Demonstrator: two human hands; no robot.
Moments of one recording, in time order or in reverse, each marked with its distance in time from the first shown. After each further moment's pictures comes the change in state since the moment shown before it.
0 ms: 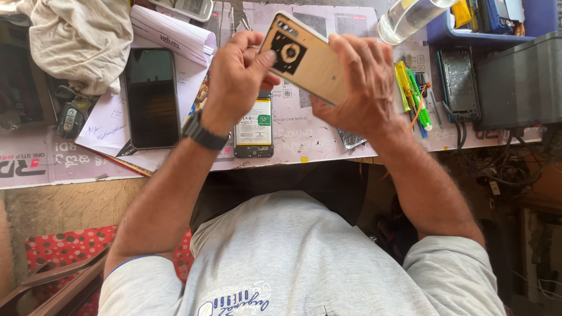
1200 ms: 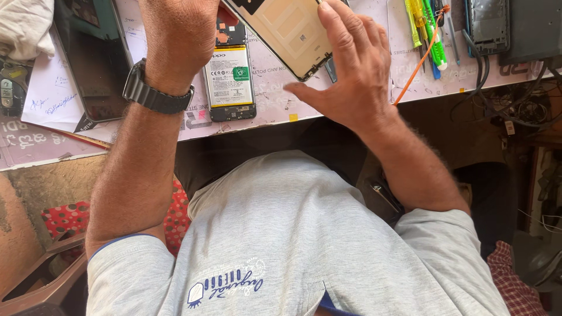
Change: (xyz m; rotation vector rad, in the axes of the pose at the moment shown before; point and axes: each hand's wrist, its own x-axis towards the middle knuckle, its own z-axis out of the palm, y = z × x) left_hand 0.004 -0.067 -0.034 0.948 -0.201 0.532; right_hand -0.051 -0.034 -0.001 0.070 -0.002 0.137
